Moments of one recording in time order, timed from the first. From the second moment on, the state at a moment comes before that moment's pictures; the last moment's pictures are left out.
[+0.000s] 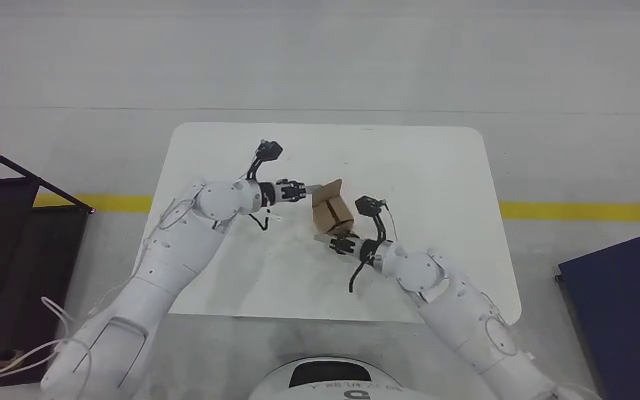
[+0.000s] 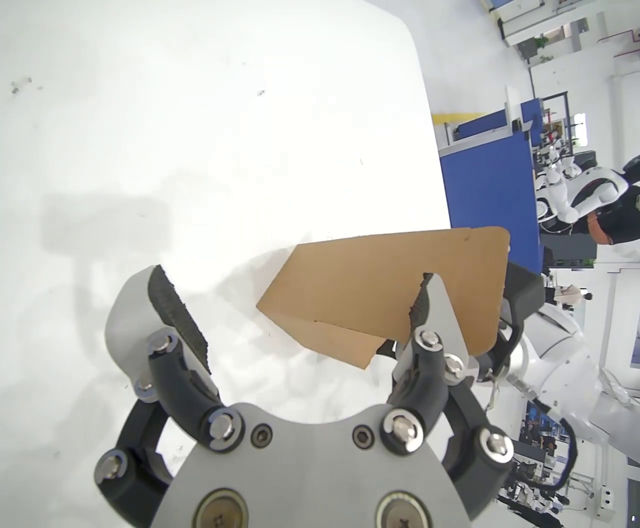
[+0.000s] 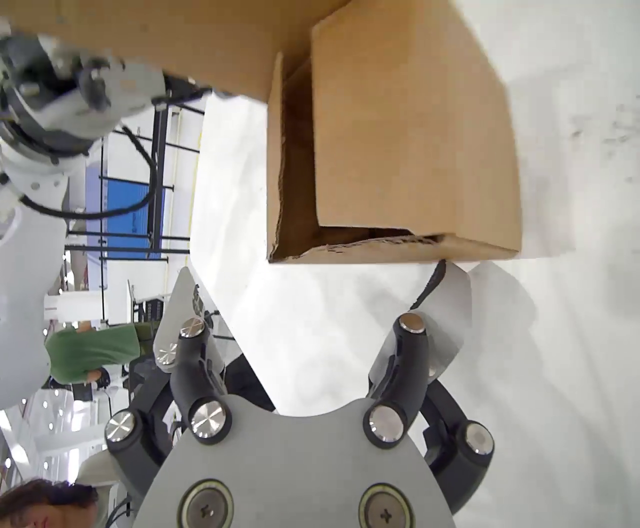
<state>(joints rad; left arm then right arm) 0.97 -1.18 -0.99 -1.18 0.27 -0.20 -0.80 -1.34 -1.23 0.97 -1.43 -0.29 -0.08 0.50</state>
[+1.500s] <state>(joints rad) 1.04 -1.16 -1.00 -1.25 0.37 -0.15 -0.77 -1.38 -1.24 1.06 -1.45 -0.16 -0.06 0.37</state>
